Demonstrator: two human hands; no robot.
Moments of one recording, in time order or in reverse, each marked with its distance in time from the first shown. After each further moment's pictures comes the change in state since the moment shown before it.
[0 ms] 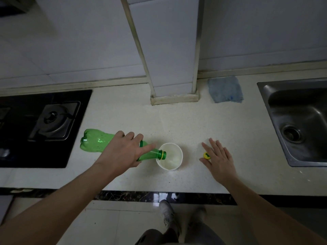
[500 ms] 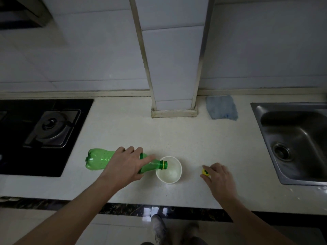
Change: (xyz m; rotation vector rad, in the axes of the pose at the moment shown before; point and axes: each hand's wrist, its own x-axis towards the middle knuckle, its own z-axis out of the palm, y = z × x) left_hand -0.002 0.006 0.022 -0.206 0.148 -0.127; right_hand -0.011 -0.005 -0.010 -0.025 0.262 -0.006
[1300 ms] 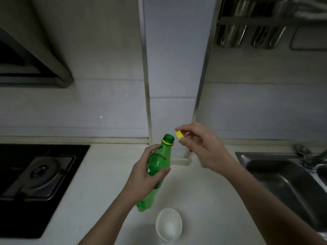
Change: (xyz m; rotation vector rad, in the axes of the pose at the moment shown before) left_hand 0.056 -0.011 -0.109 -1.390 0.538 -0.242; right_hand 0.152 -0.162 -0.292 0.754 0.127 -0.458
